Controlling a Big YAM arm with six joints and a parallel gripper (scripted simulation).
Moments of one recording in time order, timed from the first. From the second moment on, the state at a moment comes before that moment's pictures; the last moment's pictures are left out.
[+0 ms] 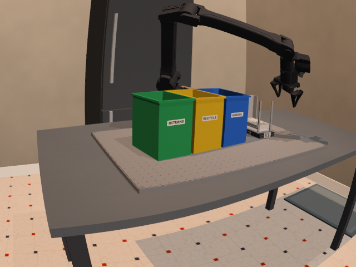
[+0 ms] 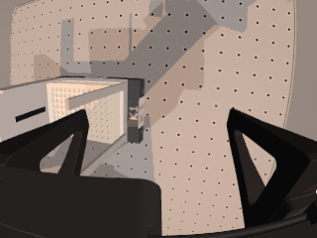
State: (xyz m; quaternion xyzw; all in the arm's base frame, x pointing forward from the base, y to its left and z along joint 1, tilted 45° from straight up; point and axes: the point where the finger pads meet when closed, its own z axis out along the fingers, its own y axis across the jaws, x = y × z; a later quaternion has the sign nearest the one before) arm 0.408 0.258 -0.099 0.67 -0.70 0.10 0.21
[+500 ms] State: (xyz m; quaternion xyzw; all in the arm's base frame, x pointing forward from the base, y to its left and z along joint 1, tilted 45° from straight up) arm 0.367 0.263 -0.084 0.53 -0.80 0.18 0.20
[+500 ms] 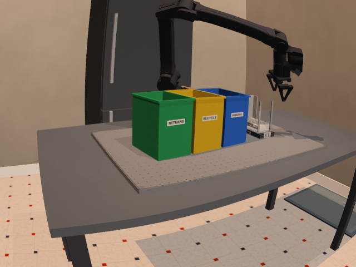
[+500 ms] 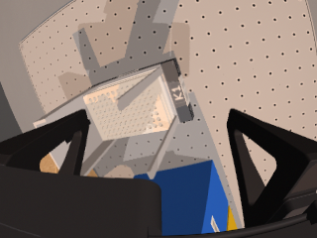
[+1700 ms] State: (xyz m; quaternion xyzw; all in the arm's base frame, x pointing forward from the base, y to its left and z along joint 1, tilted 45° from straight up) arm 0.270 0.265 -0.051 0.15 -0.92 0.36 0.04
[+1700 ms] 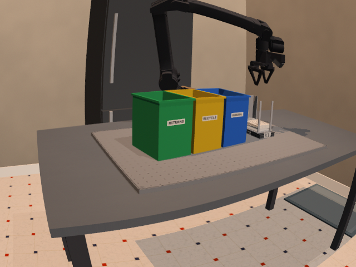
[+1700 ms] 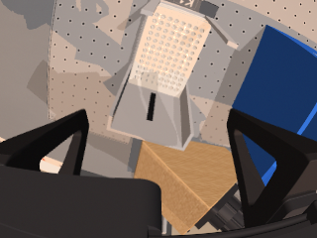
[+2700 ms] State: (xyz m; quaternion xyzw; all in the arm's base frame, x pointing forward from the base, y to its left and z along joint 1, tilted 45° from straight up) arm 0.251 0.261 -0.044 0.02 -0.92 0.38 -0.04
